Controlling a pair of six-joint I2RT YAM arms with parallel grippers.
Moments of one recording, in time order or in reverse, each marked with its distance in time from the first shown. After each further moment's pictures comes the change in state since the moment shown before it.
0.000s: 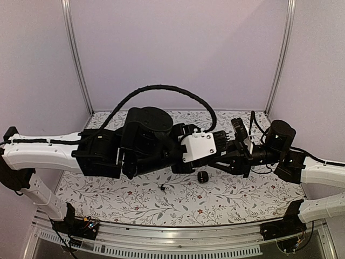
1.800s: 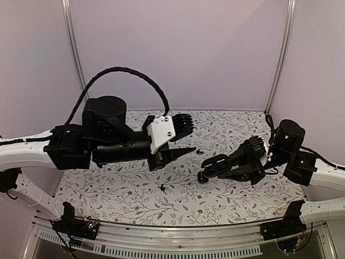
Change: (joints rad) left arm 0.083 -0.236 -0.171 0.041 0.284 -0.166; right arm 0.044 -0.121 0.021 -0.153 -0.116 -0.442
